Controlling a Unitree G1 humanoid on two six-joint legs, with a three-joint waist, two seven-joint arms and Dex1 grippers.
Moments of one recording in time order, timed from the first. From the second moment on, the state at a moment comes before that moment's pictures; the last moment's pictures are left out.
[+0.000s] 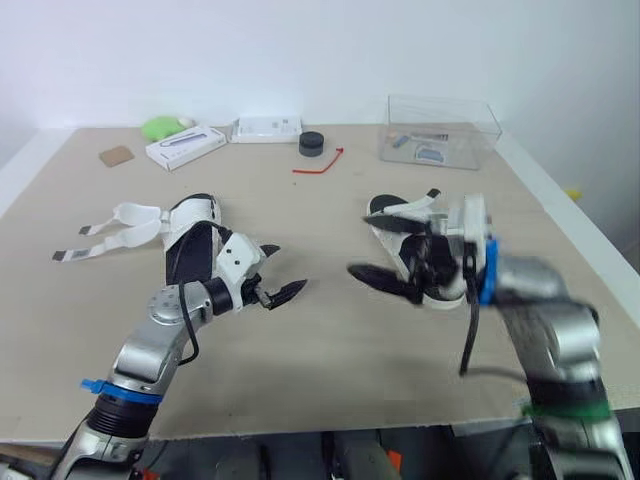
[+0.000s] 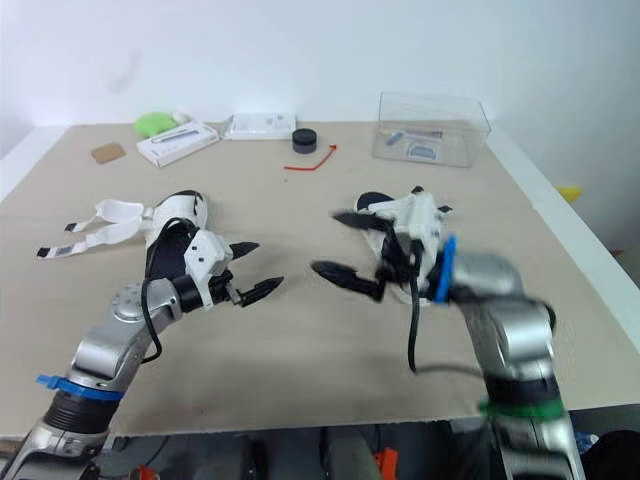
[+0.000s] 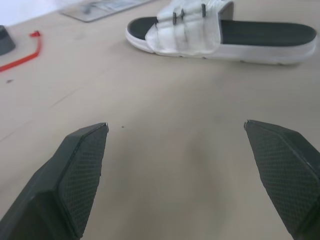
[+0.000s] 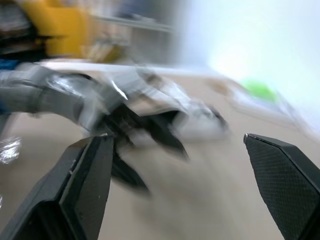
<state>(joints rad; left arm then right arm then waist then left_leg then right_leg) -0.32 0.41 -0.11 -0.17 -0.26 0.35 -0.63 -0.57 -0.54 0.02 -0.14 0.51 0.26 1.21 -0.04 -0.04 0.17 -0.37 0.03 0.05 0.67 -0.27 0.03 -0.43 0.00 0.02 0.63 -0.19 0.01</state>
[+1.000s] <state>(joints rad) -0.42 0.10 0.14 -0.24 -0.15 0.79 0.03 -0.77 -0.37 0.15 0.42 0.35 -0.07 1.44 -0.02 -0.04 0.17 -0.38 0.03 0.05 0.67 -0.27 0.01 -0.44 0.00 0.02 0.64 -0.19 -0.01</state>
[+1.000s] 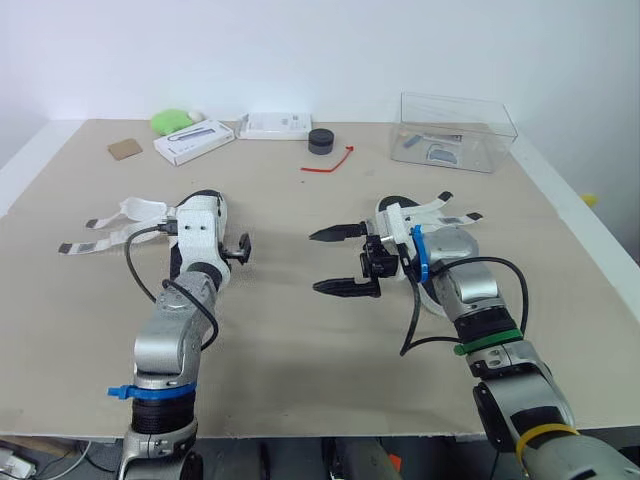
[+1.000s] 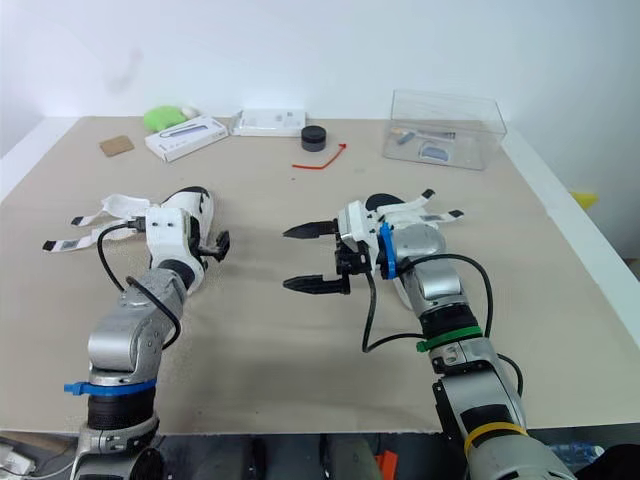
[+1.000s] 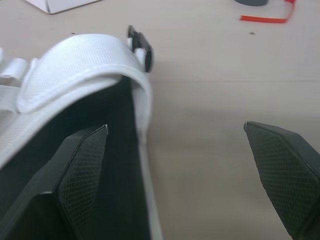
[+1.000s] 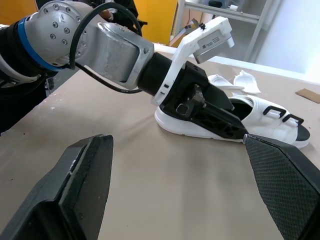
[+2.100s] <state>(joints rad) -0.57 0.24 0.16 0.18 -0.16 0.54 -0.13 -0.82 -0.38 0.14 0.35 0.37 0.30 1.26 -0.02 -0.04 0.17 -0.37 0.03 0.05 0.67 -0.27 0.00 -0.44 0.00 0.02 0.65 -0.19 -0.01</state>
